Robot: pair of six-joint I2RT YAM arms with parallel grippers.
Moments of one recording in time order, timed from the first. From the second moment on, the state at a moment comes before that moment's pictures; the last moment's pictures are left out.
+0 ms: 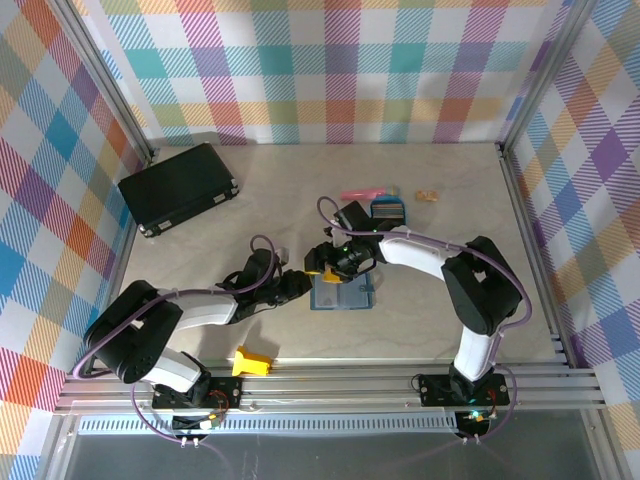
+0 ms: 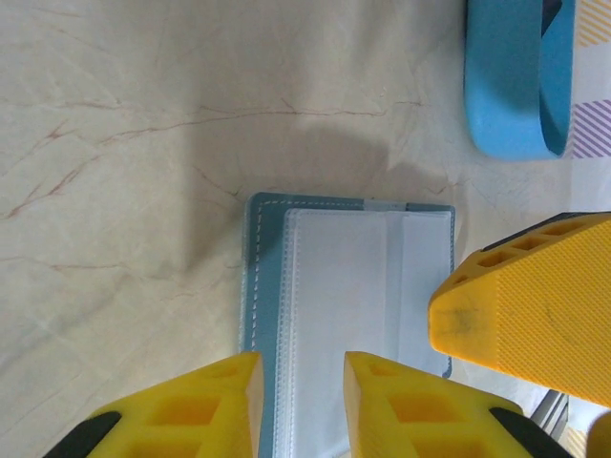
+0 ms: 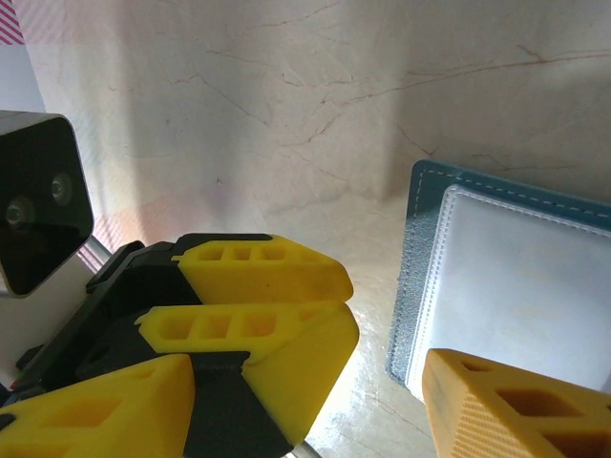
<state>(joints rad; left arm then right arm) -0.63 1.46 0.47 0.29 0.29 -0.97 0.69 1.81 1.16 -0.39 -0.62 0.74</state>
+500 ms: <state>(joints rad) -0.63 1.38 0.44 0.26 0.29 -0.96 0.70 1.88 1.16 -0.31 -0.64 0.77</state>
